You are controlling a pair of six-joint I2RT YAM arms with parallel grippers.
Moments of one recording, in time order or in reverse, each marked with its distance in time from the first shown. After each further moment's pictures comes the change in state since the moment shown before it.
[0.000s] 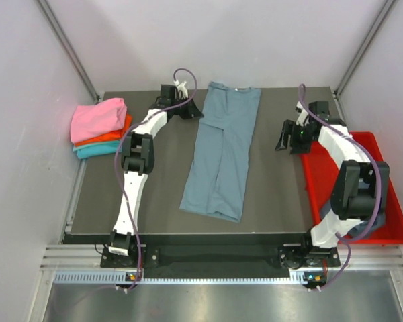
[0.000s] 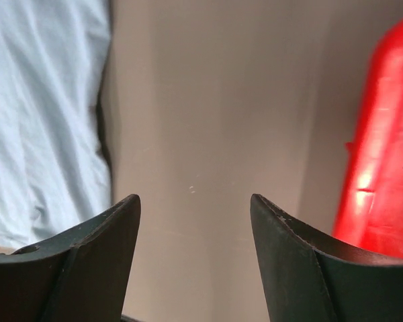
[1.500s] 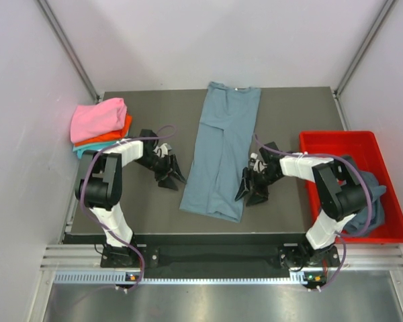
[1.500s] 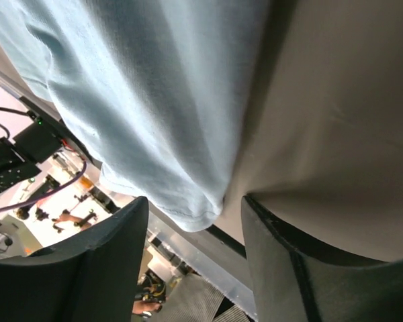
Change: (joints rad) left arm 0.033 -0.906 -1.271 -0.521 0.040 -0.070; right arm 0.414 0.035 -0.410 0.137 -0.348 0.388
